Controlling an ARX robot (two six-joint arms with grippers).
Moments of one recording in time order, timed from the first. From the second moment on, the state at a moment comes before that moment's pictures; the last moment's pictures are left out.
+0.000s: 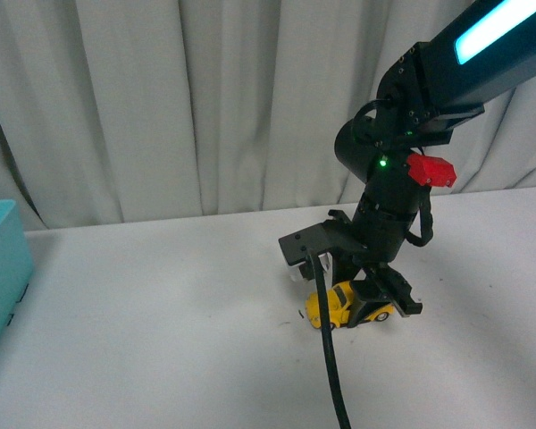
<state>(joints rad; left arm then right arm) 0.00 0.01 0.01 0.00 0.00 0.00 0.09 2.44 1.80 -0.88 -0.22 -1.49</state>
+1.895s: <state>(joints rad) 0.00 0.01 0.01 0.00 0.00 0.00 -0.07 2.33 1.55 -0.72 -0.30 -1.52</state>
